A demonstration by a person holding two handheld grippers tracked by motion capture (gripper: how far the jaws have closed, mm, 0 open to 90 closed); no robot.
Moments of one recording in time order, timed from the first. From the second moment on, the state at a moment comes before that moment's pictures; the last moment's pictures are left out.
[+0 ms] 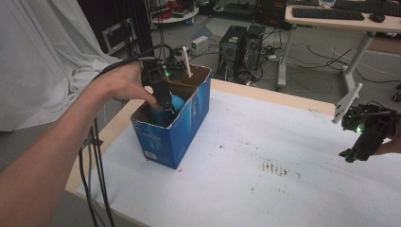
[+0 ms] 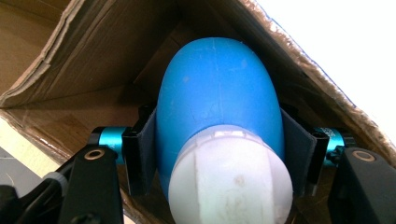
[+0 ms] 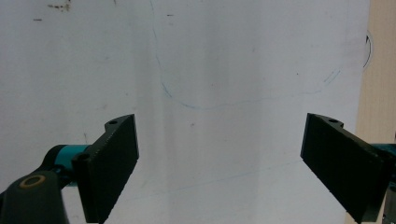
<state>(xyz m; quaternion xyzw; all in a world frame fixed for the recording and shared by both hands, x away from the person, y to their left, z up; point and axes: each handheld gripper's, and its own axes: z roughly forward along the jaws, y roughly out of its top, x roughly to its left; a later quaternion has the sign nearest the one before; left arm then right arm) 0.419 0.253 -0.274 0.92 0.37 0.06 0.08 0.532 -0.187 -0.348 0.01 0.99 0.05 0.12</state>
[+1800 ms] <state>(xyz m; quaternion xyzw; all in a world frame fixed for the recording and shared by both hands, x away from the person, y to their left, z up) 0.422 0.256 -0.276 0.92 0.37 0.05 0.08 0.529 -0.187 -0.346 0.01 0.99 0.05 0.12</state>
